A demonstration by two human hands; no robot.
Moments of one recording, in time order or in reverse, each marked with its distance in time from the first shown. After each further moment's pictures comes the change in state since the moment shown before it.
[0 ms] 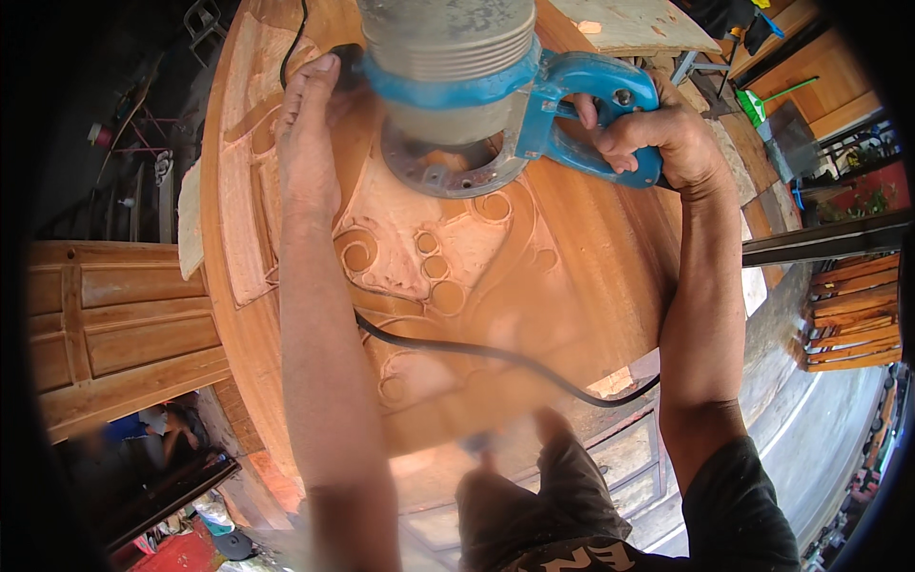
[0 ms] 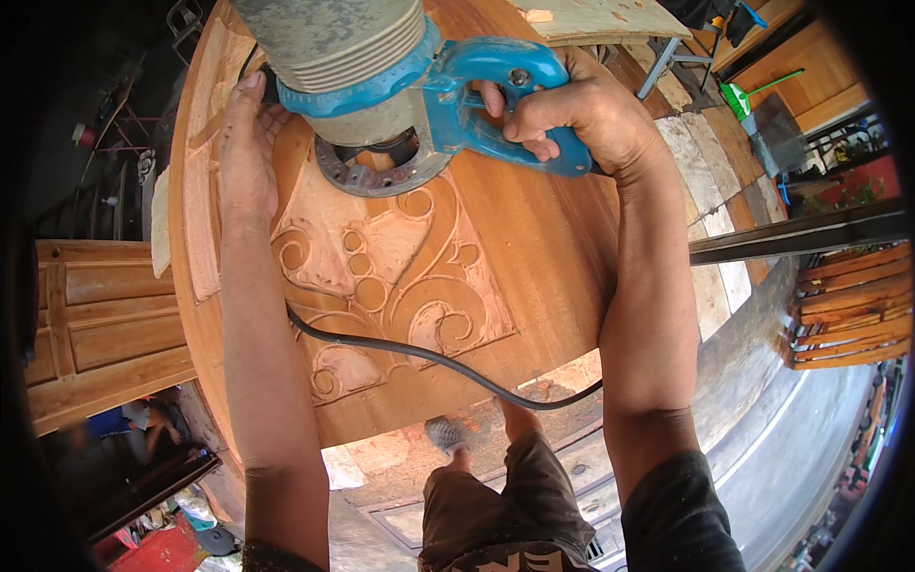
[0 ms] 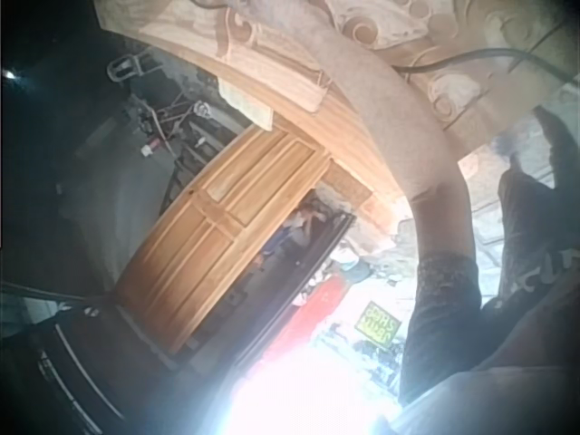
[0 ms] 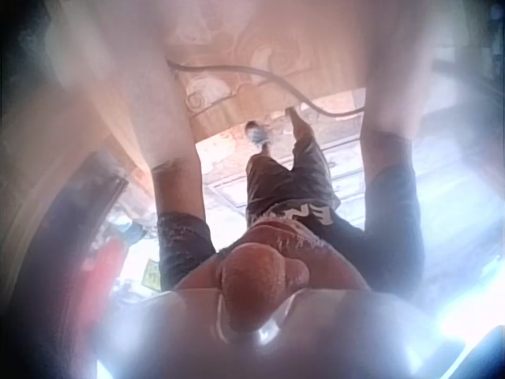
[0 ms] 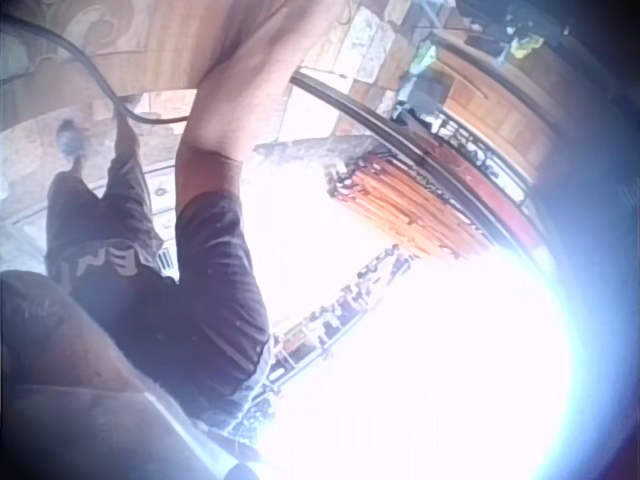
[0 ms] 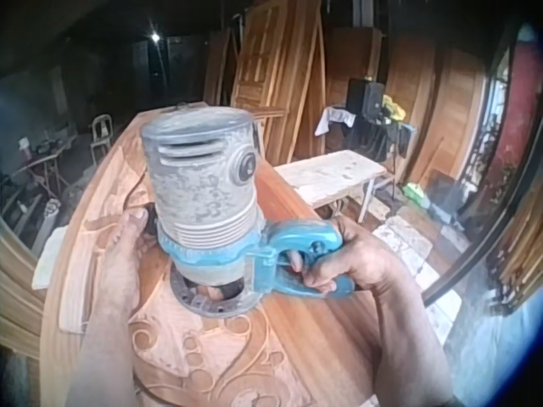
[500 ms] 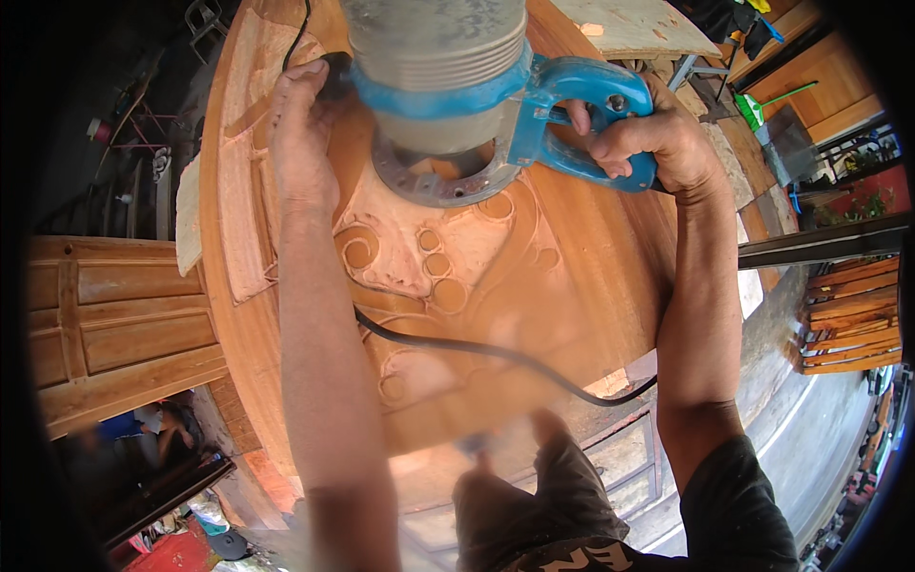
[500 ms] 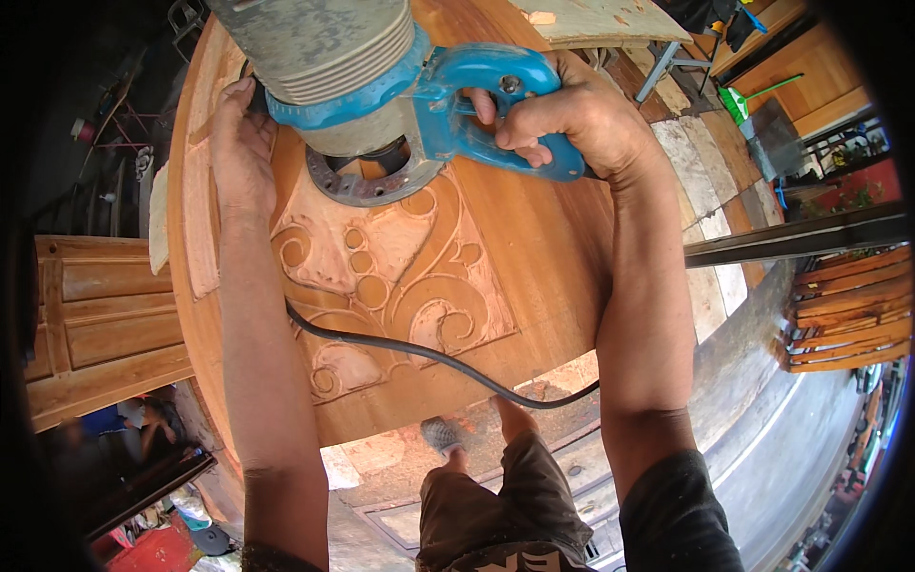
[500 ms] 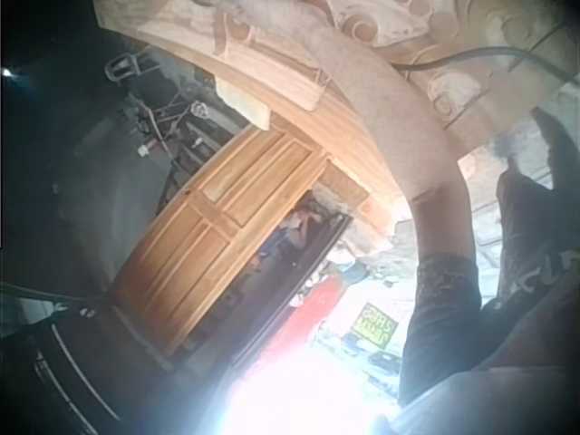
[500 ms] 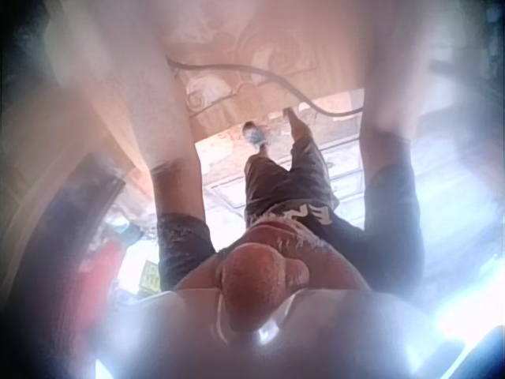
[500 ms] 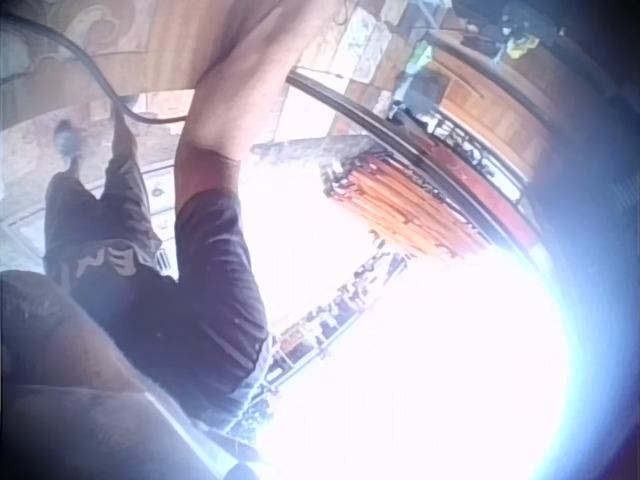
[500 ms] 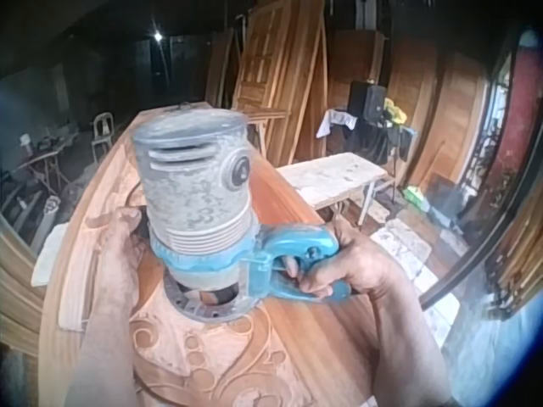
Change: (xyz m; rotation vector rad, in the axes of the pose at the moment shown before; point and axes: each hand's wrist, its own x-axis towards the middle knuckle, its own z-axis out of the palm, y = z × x) left_hand -0.006 0.002 -0.010 -0.131 0.024 0.064; right_hand -0.001 -0.003 0.020 -0.008 -0.001 0.019
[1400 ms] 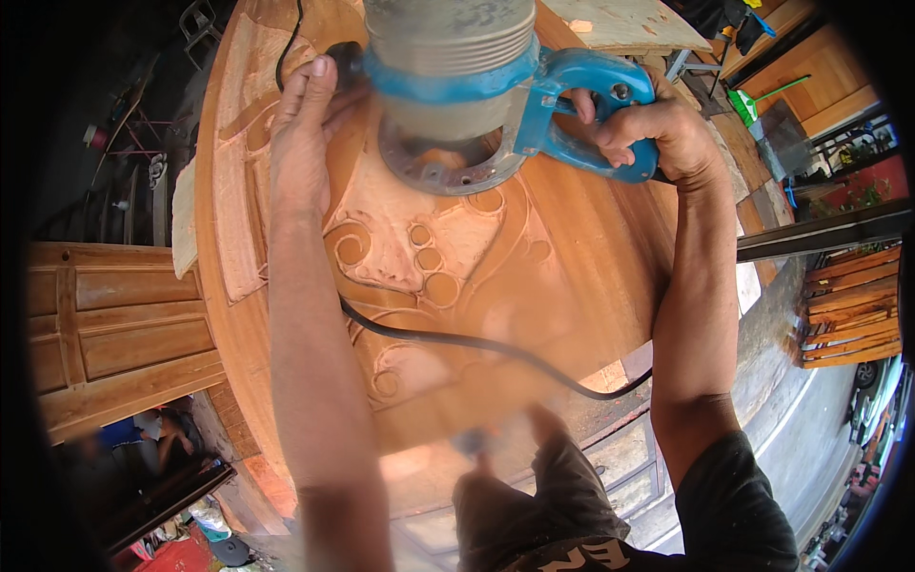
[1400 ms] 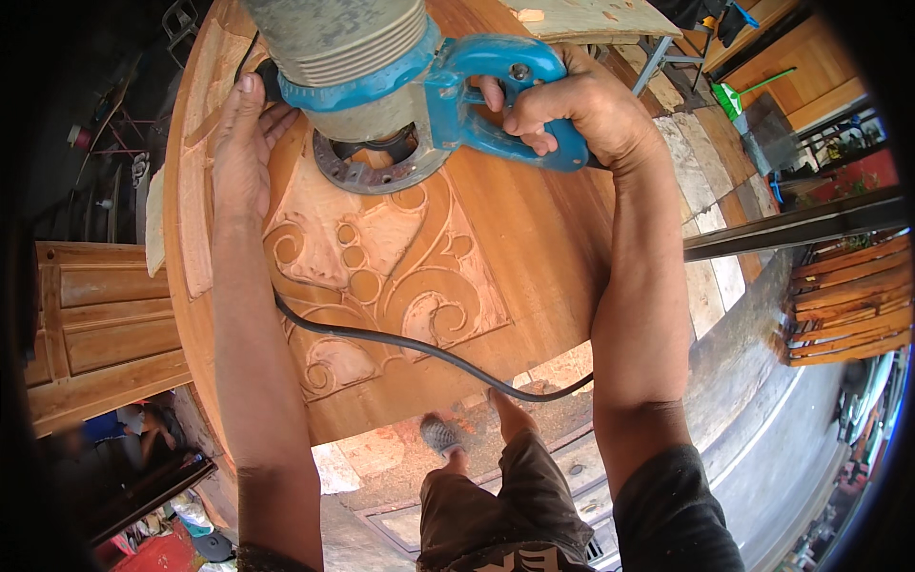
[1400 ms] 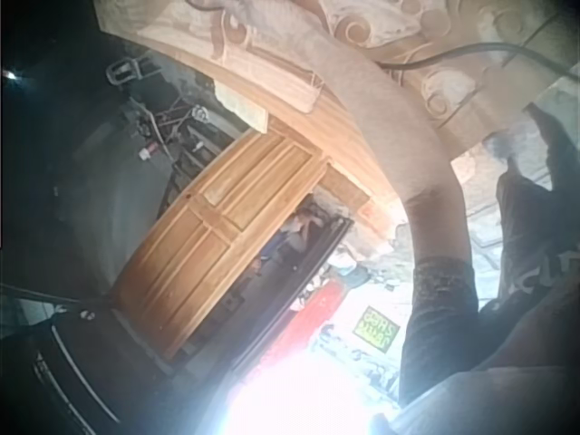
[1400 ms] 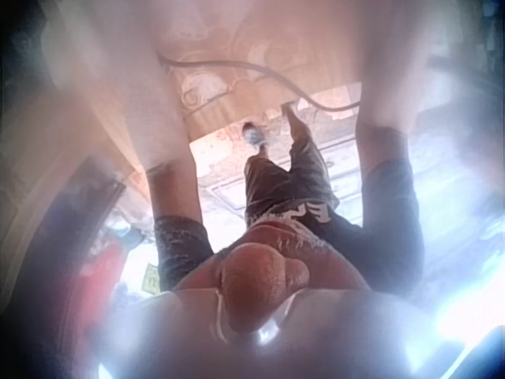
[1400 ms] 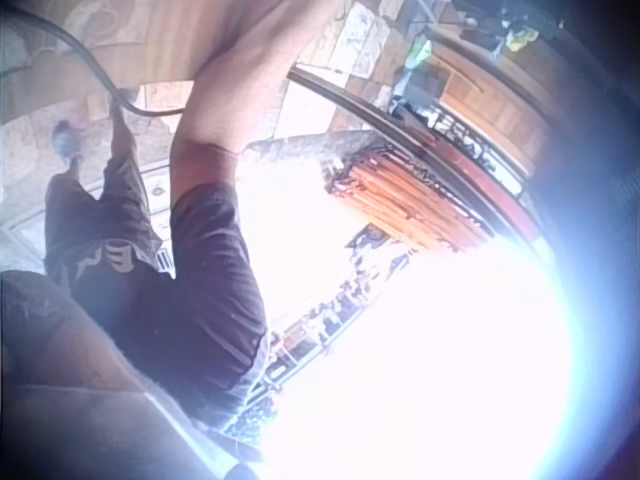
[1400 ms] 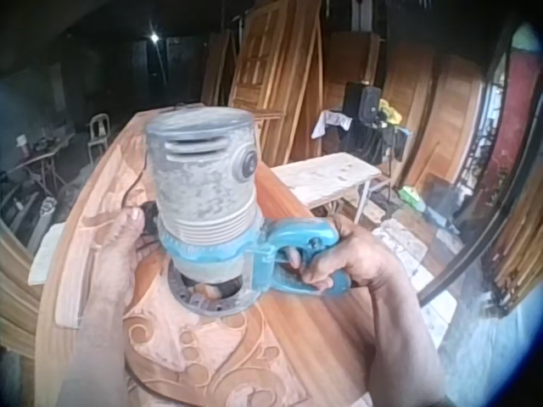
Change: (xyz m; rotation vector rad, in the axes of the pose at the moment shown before) left_hand -0.021 0.006 0.007 0.089 -0.100 -0.066; right_hand -0.015 0.008 -0.014 0.007 0.026 0.002
